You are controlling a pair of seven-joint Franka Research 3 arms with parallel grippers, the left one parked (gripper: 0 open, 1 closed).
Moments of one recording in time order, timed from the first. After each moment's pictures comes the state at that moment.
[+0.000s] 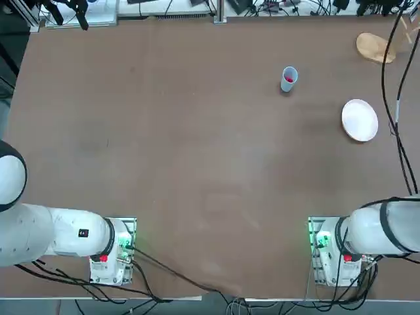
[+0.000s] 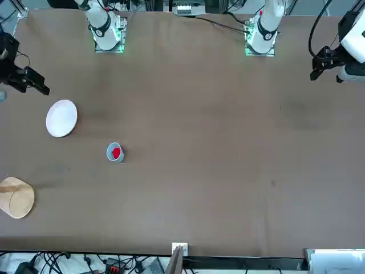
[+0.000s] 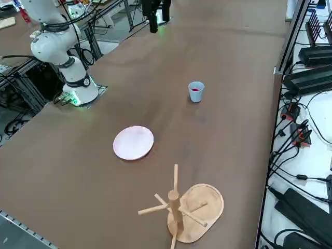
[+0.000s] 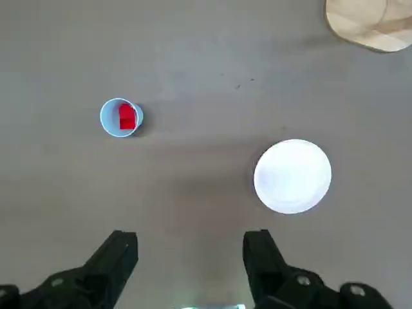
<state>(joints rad) 0.01 0.07 0.00 -1.51 -0.01 1.50 0.08</state>
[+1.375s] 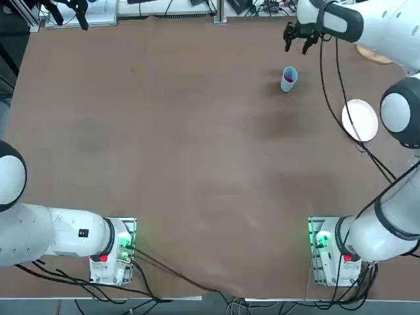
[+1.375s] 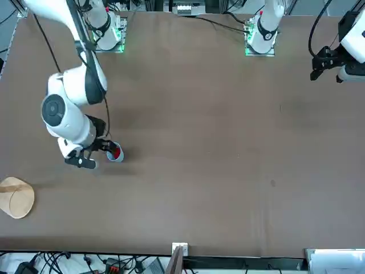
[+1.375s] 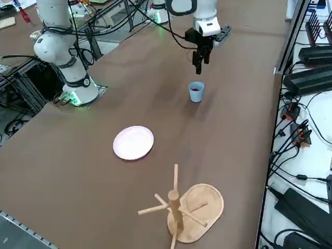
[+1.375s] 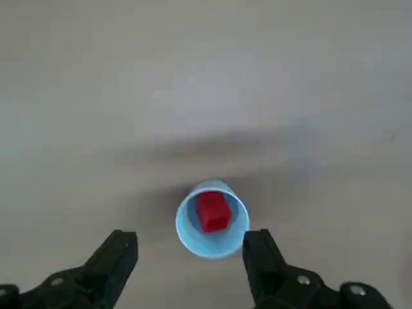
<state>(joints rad) 0.24 0.44 0.01 -1.65 -0.01 2.11 0.42</state>
